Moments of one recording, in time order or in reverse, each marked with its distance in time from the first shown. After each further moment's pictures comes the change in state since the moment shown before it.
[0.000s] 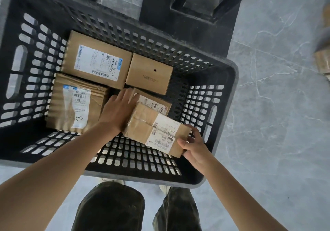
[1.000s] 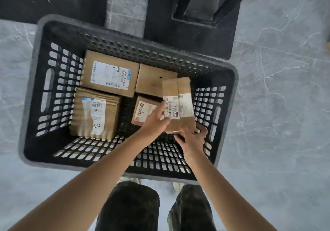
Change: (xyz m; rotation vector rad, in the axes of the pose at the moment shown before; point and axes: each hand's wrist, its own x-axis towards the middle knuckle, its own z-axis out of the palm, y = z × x) left_hand -0.016 0.078 -0.065 -1.303 -0.217 -0.252; right_hand -0.001 0.001 0.054 0.182 0.305 -0.158
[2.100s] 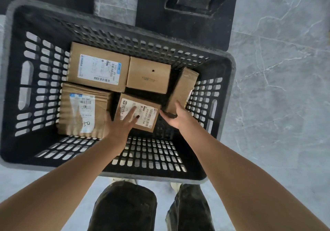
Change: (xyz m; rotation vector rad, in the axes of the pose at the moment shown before) left_hand 0.003 -0.077 -0.041 1.650 -0.199 -0.257; right_hand 0.071 -0.027 0.042 0.370 0.008 0.521
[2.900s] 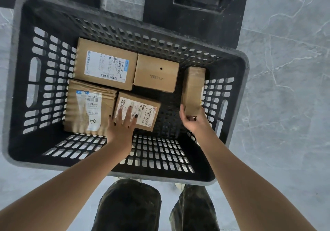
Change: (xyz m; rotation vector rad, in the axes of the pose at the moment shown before) left_hand -0.002 0.000 0.020 -0.063 -0.019 -0.073; right_hand 0.019 -0.013 -0.035 0.419 0.007 -0.042
